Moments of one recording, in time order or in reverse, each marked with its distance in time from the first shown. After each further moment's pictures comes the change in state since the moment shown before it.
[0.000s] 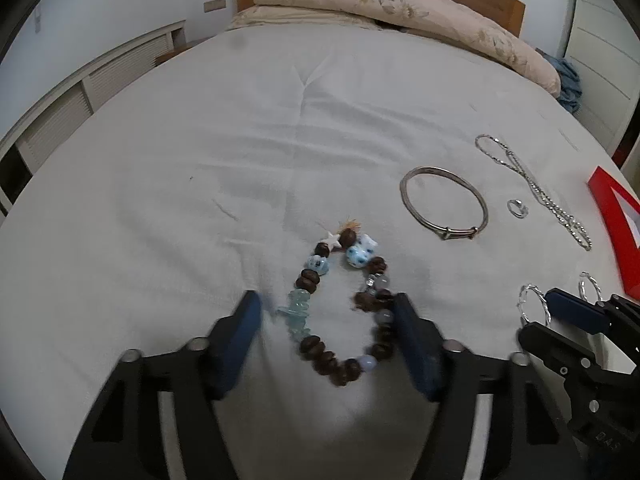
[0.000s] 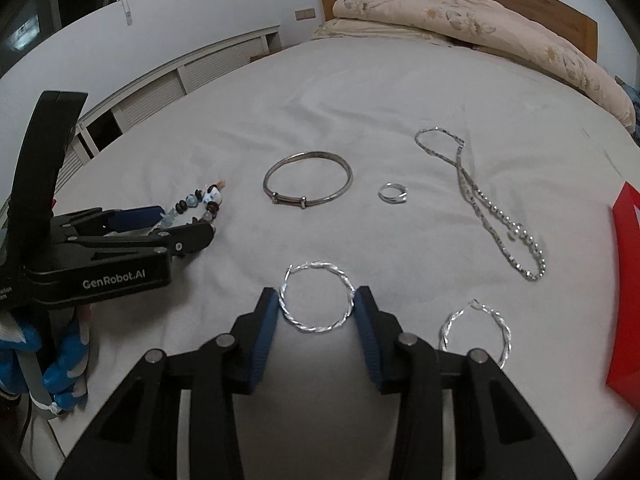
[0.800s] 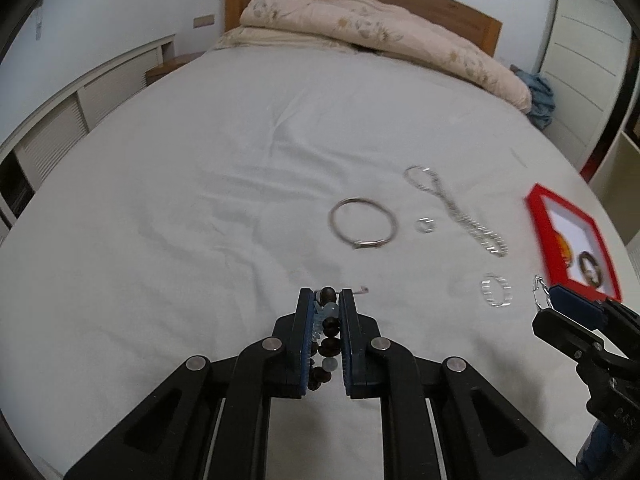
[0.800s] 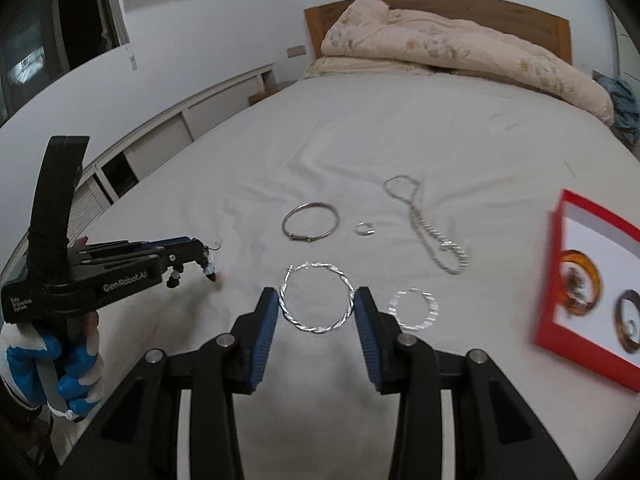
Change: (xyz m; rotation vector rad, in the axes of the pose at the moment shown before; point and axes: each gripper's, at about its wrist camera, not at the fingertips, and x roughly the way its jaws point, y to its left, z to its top) left arm -0.086 -0.034 0.007 0.003 -0.052 -0.080; right arm -0.106 -0.007 -0.002 0.076 -0.122 0.009
